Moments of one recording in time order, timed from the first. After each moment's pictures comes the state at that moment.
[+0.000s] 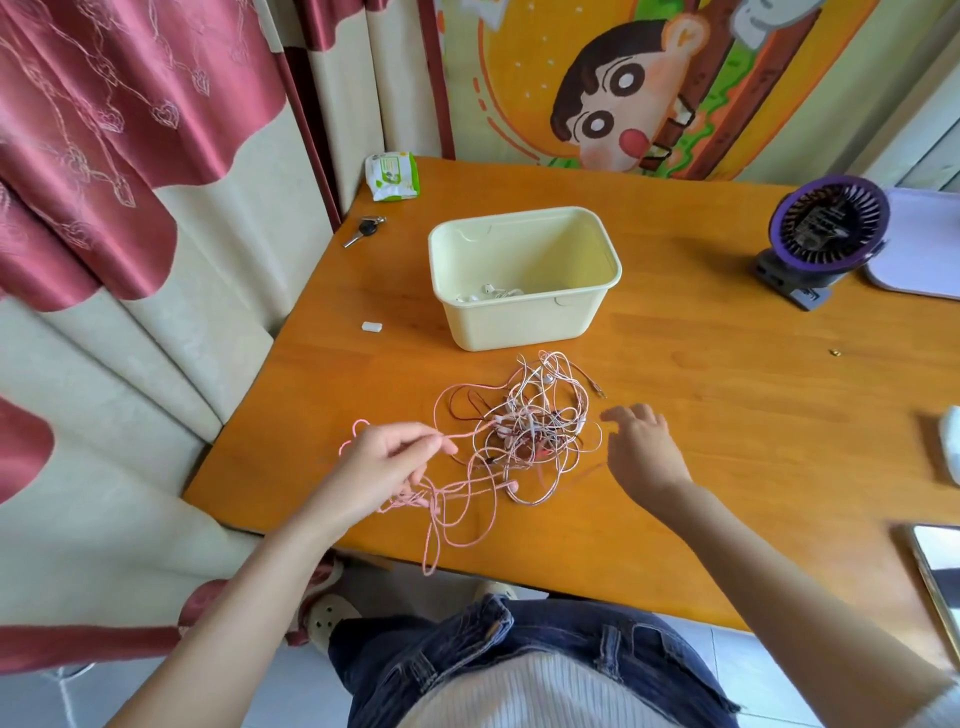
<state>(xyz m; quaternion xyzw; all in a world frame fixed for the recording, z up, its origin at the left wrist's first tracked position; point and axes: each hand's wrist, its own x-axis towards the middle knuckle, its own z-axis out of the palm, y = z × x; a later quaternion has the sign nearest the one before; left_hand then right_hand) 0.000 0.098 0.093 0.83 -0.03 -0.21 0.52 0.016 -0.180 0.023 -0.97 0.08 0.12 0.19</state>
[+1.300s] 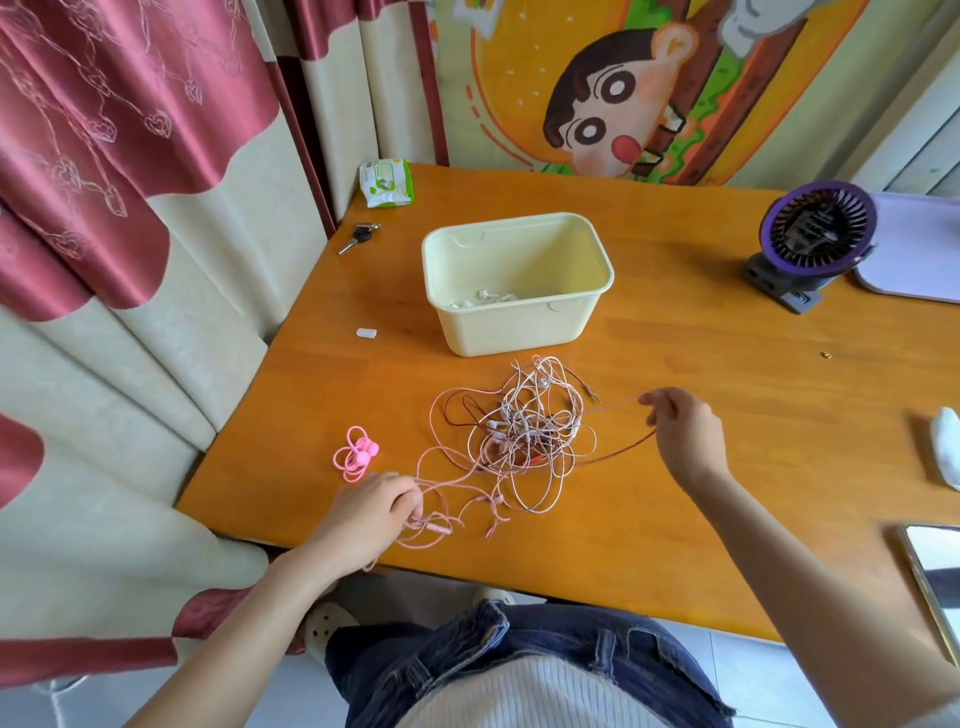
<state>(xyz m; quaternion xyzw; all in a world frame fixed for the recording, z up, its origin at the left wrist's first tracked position) -0.012 0.106 0.050 0.94 -0.08 -0.24 0.21 0.030 -0.218 0.025 -0.89 0.24 -0.02 0.38</state>
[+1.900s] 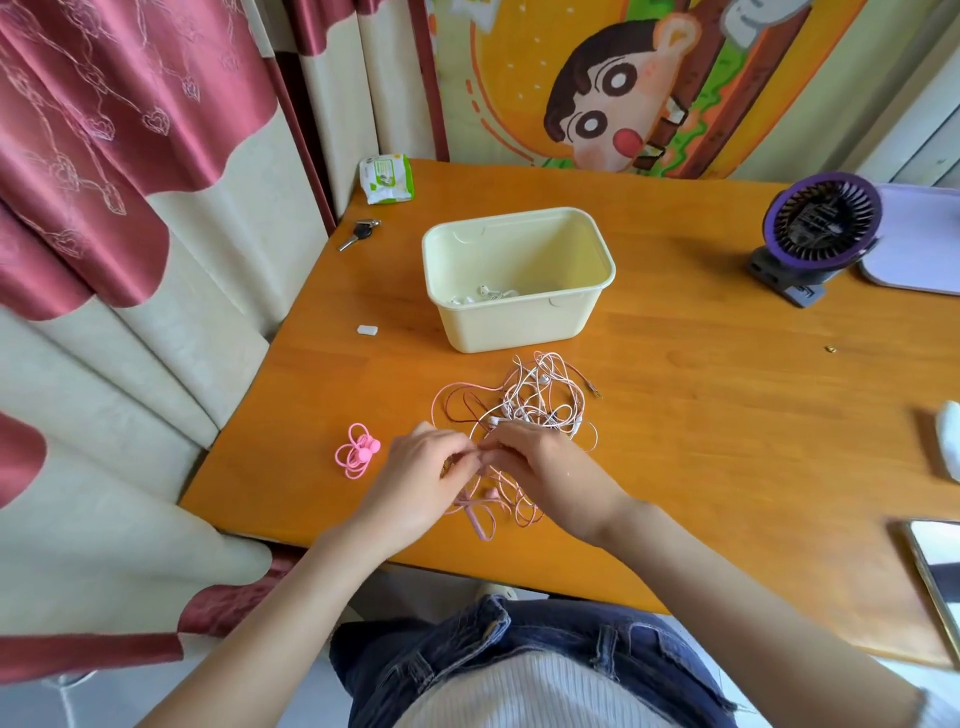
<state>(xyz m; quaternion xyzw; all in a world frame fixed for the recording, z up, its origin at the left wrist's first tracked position) -0.002 0.062 0.076 0.92 -0.17 -0.10 0.34 -0.005 -0.111 0.071 -0.89 -0.21 0.09 0.40</state>
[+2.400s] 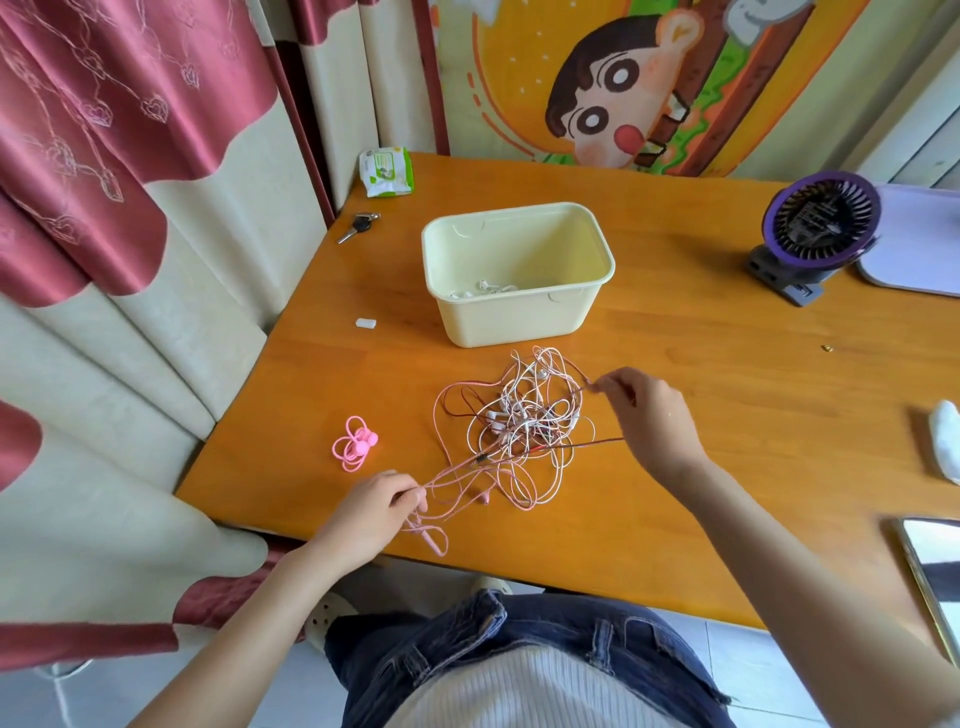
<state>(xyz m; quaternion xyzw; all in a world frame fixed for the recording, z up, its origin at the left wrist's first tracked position) -0.018 0.107 0.034 0.92 -0.03 -0.26 0.29 0.024 -0.182 0.063 -0.93 0.10 -0.02 0.34</state>
